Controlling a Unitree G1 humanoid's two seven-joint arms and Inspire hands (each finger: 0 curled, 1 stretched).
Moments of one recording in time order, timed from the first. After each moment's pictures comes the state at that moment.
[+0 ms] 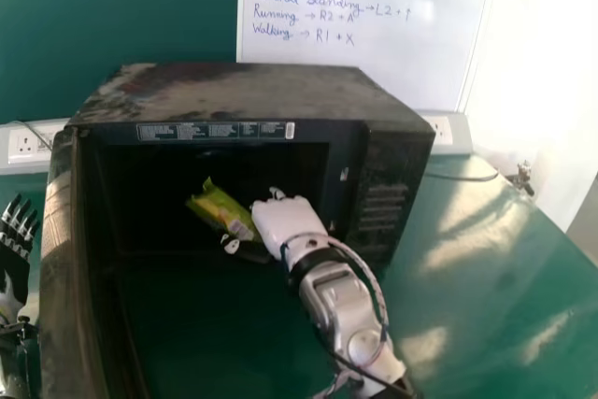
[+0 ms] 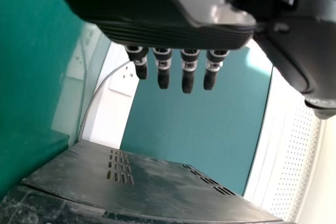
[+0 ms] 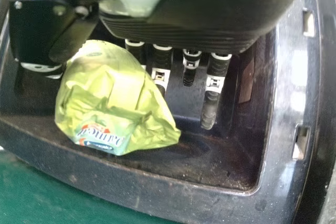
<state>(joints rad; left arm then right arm) -0.28 0.37 0.65 0.92 -0.53 -0.60 -0.65 -0.65 -0.20 0.47 0.10 -1.28 0.19 0.44</state>
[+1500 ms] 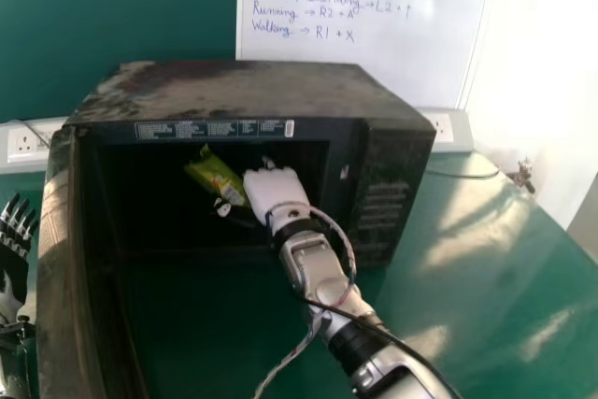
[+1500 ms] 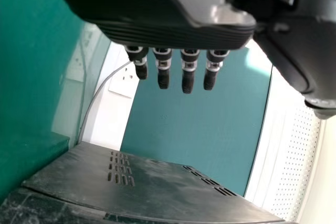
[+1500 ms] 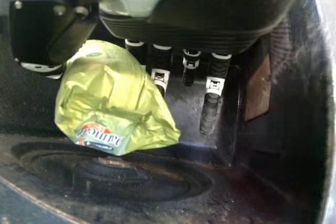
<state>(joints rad) -0.28 0.36 0.65 0.91 -0.53 -0.60 -0.64 -1.00 -0.11 0.58 0.84 -1.05 0.16 -0.12</state>
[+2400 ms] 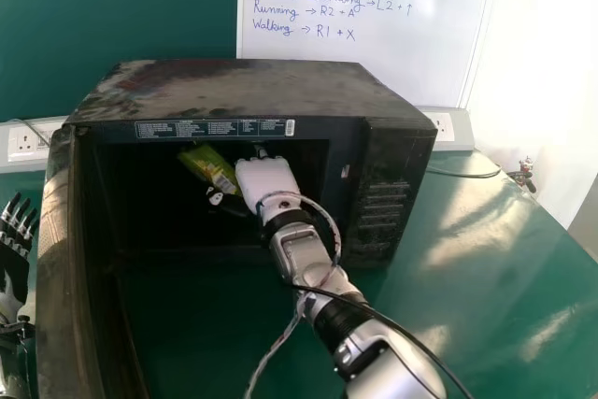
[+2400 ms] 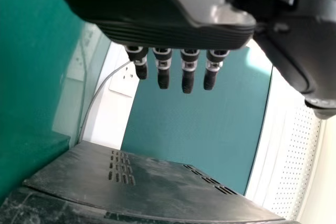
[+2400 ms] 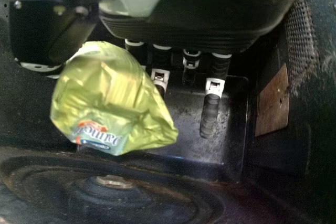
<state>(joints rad) -0.28 0.36 0.65 0.91 -0.53 -0.60 -0.64 -1.16 -0.04 0.64 1.12 -0.95 0.11 -0.28</state>
